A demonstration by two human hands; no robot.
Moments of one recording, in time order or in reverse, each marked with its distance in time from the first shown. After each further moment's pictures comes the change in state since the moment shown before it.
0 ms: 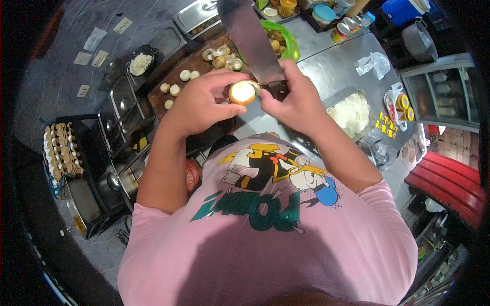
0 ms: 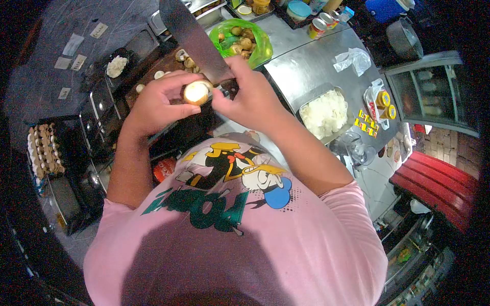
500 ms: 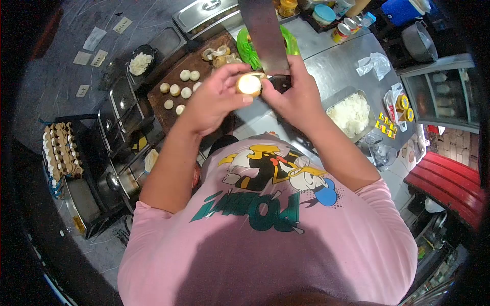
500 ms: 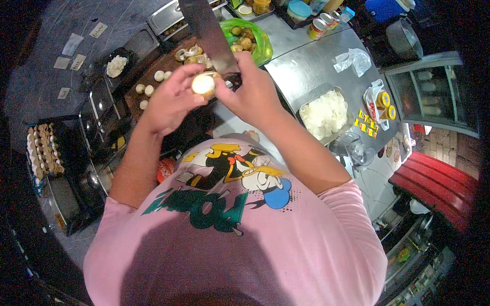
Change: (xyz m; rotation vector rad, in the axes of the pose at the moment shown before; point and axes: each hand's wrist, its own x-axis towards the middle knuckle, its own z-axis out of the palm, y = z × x) left_hand 0.014 -0.033 0.026 -0.587 0.121 0.005; right_hand 0.005 0.019 0.011 -0.091 0.148 -0.046
